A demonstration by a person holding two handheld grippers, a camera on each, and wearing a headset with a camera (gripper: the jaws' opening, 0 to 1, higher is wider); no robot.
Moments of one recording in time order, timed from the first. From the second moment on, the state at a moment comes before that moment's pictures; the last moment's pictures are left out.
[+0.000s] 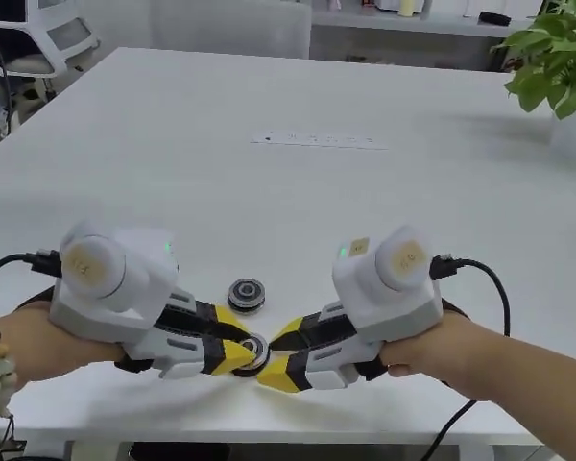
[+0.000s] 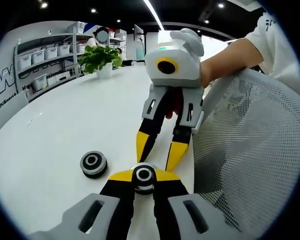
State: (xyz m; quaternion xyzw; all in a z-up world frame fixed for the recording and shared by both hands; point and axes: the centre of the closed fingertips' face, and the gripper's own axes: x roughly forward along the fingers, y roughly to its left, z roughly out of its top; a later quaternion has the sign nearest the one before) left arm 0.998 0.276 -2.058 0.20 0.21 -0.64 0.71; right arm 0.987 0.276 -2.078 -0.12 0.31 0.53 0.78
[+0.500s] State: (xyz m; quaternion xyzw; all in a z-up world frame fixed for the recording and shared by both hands) left arm 0.997 0.277 -2.058 0.21 0.21 -0.64 0.71; right arm 0.990 0.278 -2.076 -0.12 0.30 0.53 0.79
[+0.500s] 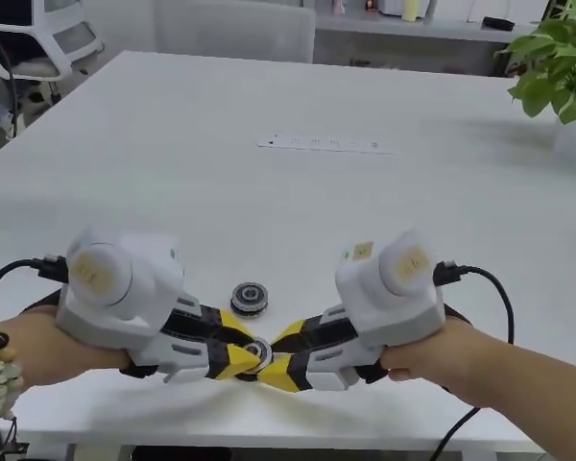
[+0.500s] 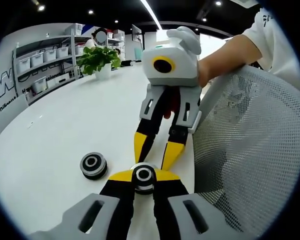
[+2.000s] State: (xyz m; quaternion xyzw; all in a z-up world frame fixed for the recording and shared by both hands) left arm 1.001 0.272 -2.060 0.20 0.20 -0.63 0.72; right arm 1.011 0.258 -2.073 0.17 0.42 0.37 0.81
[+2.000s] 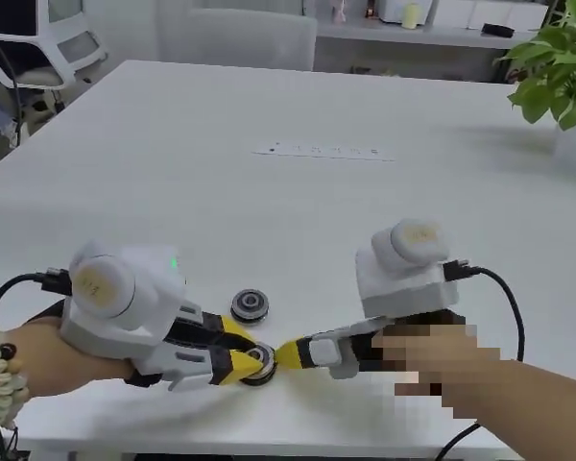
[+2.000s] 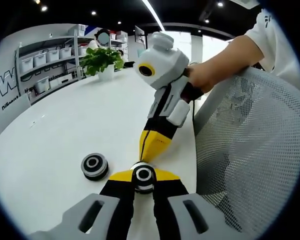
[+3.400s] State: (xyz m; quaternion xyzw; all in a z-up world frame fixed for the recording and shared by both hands) left arm 1.000 0.267 -2.059 0.21 0.19 -0.63 0.72; right arm 1.007 0.270 -2.051 0.12 0.40 0.41 0.81
